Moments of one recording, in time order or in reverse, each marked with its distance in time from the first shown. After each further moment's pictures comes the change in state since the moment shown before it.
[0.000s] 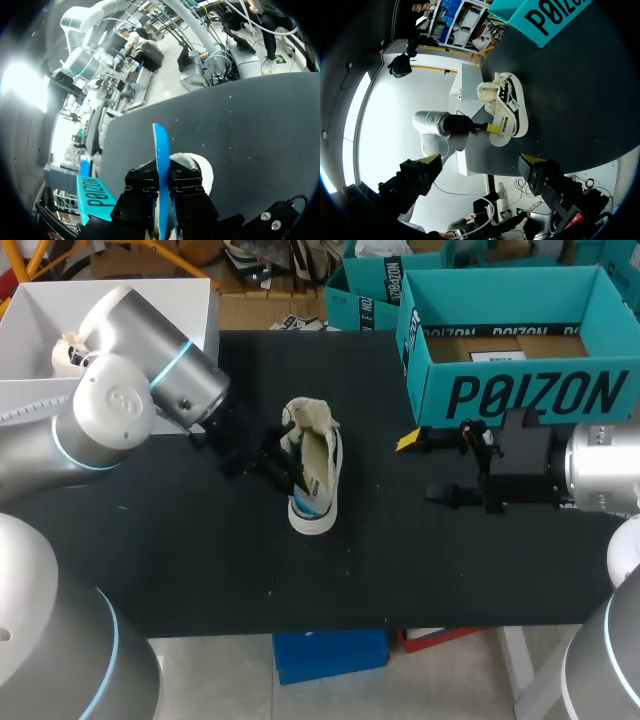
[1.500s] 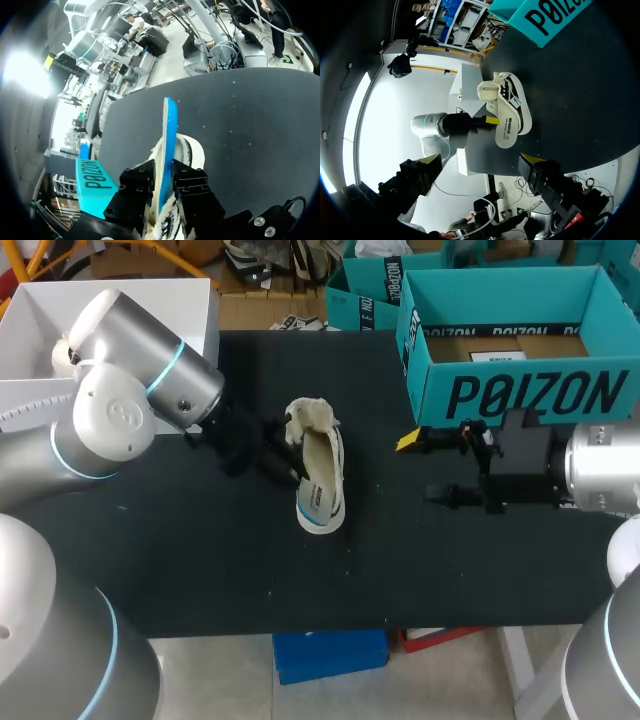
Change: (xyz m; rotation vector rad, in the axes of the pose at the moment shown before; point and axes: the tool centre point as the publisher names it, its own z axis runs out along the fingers) left arm 0.002 0.026 -0.009 -0.135 -0.005 -0.054; right arm -0.001 0.000 0.000 0.003 -0.001 0.011
